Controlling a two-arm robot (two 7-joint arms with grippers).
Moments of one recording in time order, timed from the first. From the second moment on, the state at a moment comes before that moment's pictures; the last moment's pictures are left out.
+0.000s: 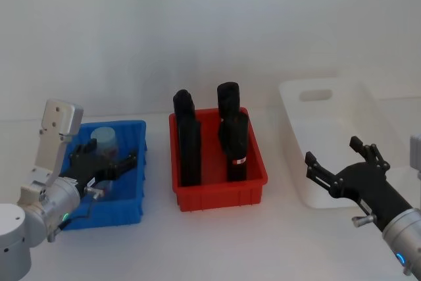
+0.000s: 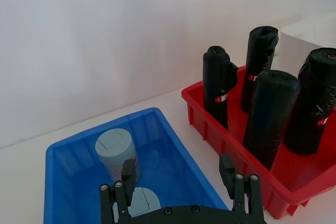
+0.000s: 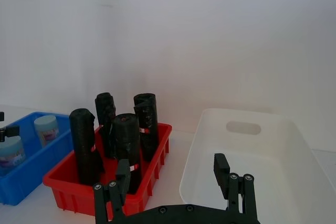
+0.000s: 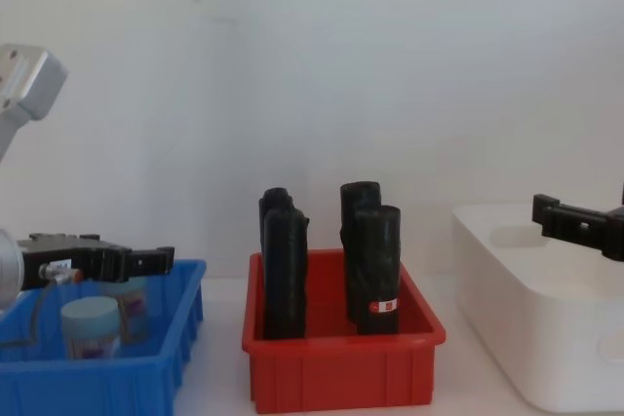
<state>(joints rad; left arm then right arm) -0.38 0.42 0.30 -1.35 -0.39 0.22 -0.15 -0.01 0.34 -0.23 -1.77 0.29 0.03 0.07</state>
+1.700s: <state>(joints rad) -0.46 0.40 0.28 -1.11 -0.36 0.25 -0.25 -0.01 0.34 -0.23 -1.77 0.29 0.03 0.07</state>
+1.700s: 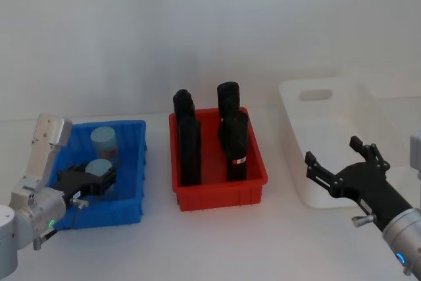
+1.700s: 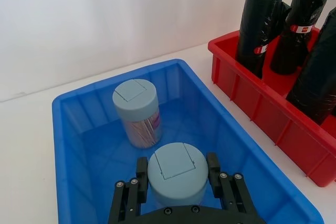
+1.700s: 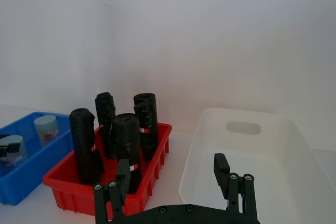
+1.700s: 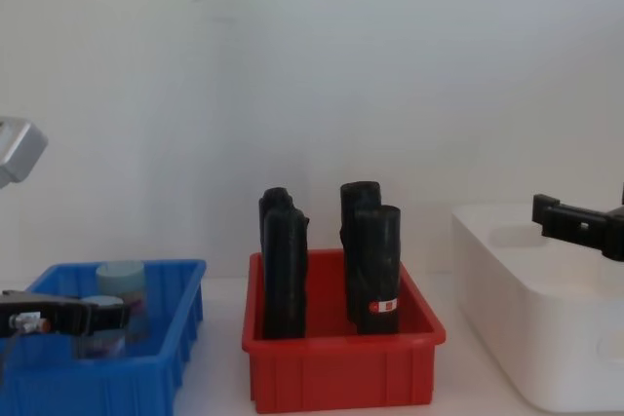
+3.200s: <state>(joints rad) -0.47 0.46 0.25 -1.49 -0.36 0.40 -0.50 -0.01 0.34 -0.23 -1.77 0.29 0.03 0.07</state>
